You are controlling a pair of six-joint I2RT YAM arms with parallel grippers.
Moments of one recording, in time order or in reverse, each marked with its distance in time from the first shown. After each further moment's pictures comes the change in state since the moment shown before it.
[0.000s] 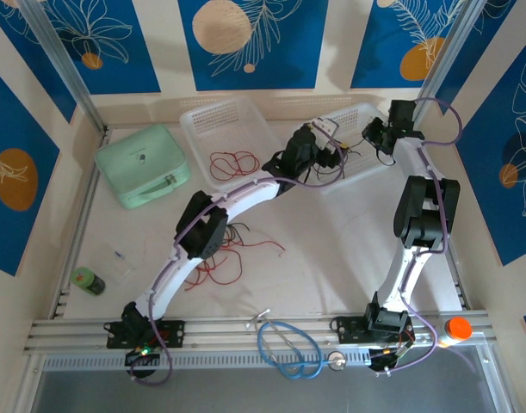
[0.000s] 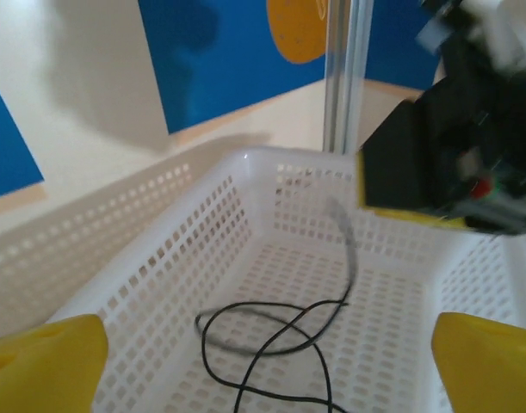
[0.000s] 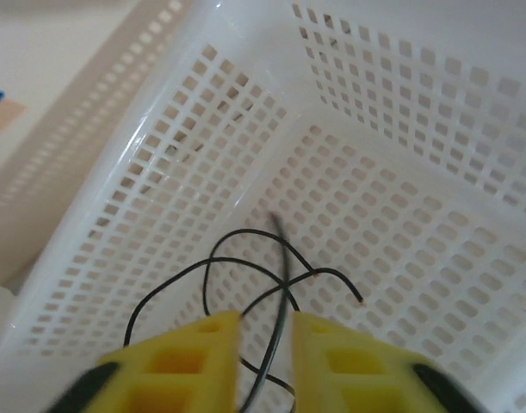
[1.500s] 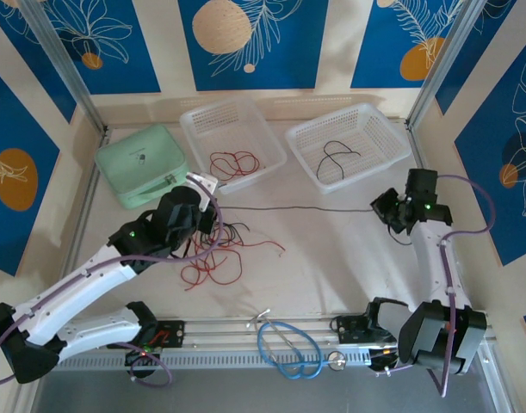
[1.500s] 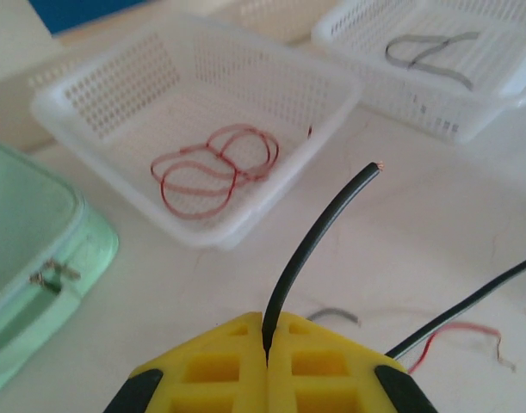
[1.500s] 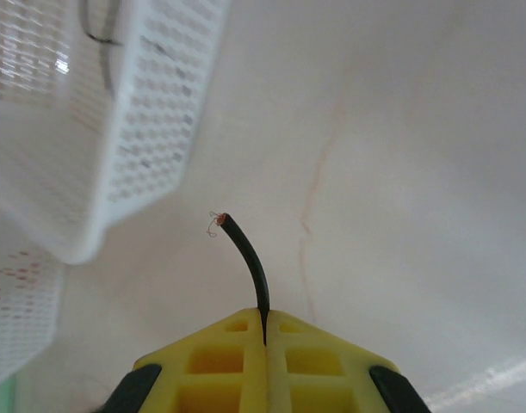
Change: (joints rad) left arm 0.000 -1.475 -1.196 -0.674 -0.320 -0.134; right arm -0.100 -0.910 -0.745 -0.380 -0.084 0.145
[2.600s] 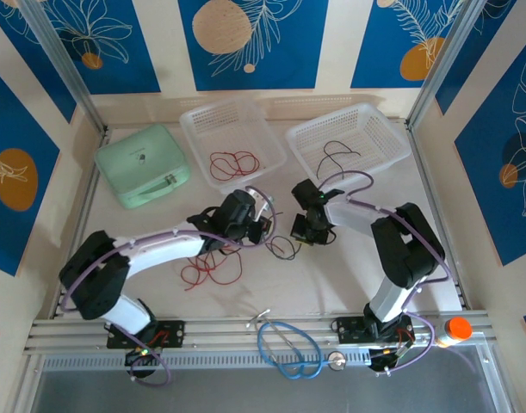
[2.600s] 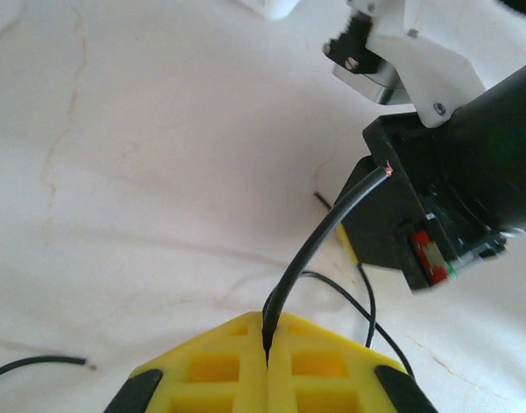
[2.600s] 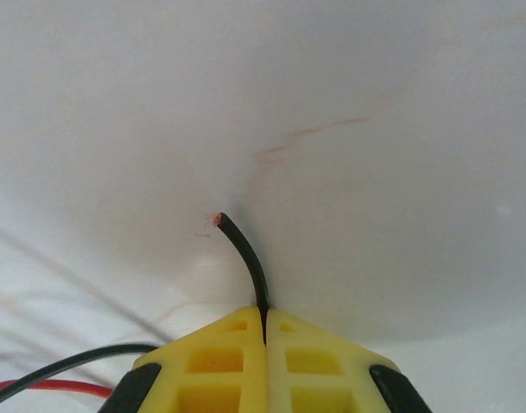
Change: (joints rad) left arm -0.030 0.496 -0.098 0.424 0.463 -0.196; right arm 0.742 0.586 0.044 0.073 0.184 0.153
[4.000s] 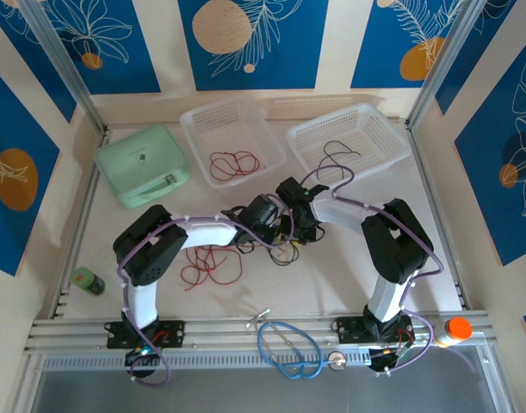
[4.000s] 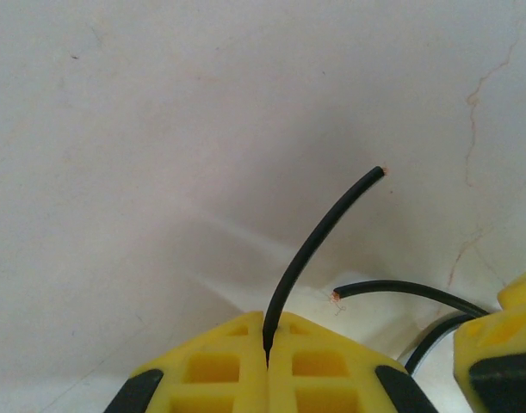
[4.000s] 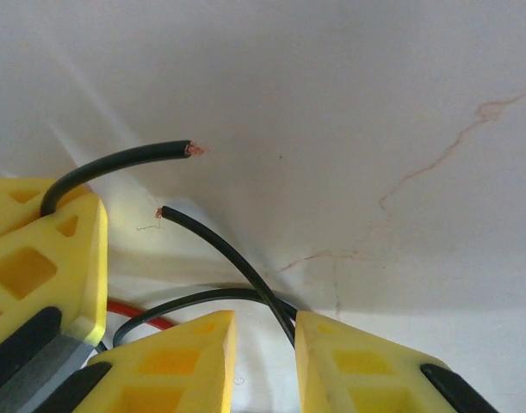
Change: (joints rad) left arm -0.019 0.402 0.160 -0.002 -0.055 0.029; right arm 0.111 0.089 0.138 -0.072 -0.037 -0.084
